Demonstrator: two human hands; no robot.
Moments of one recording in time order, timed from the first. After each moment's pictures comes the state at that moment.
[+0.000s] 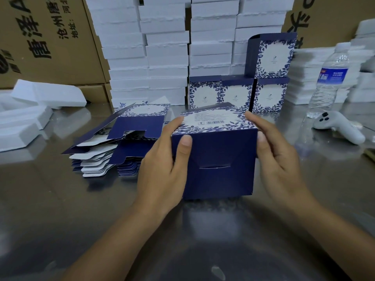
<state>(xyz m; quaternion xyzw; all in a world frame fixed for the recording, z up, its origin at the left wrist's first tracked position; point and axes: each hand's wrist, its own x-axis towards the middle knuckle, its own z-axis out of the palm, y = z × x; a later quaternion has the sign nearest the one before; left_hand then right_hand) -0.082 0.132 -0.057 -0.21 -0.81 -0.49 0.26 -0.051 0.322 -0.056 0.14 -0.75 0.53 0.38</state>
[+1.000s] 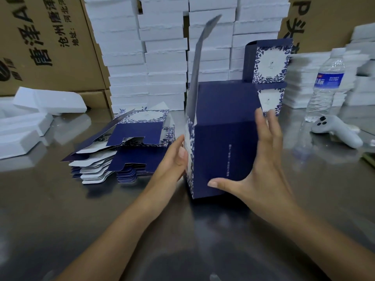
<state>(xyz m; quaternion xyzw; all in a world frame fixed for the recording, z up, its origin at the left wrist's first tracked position) -0.102 0.133 -0.066 -0.27 -0.67 -0.69 -0.07 -0.045 0.307 -0.055 0.10 -0.85 0.33 0.40</state>
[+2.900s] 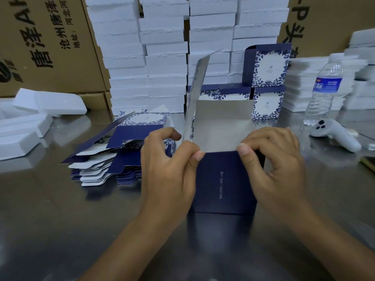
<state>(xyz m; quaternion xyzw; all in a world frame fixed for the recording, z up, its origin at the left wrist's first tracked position) -0.076 0.145 -0.047 -0.26 -0.76 -0.35 0.48 -0.040 0.311 -0.036 0.13 -0.79 0.26 0.54</state>
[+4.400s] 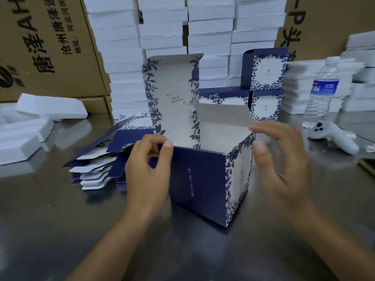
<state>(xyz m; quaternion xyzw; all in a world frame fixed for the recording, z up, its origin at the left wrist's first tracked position) -0.086 0.129 -0.038 -0.16 -0.73 -0.59 0.30 -0.041 0.325 -0.036 0.16 -0.75 0.33 0.55</state>
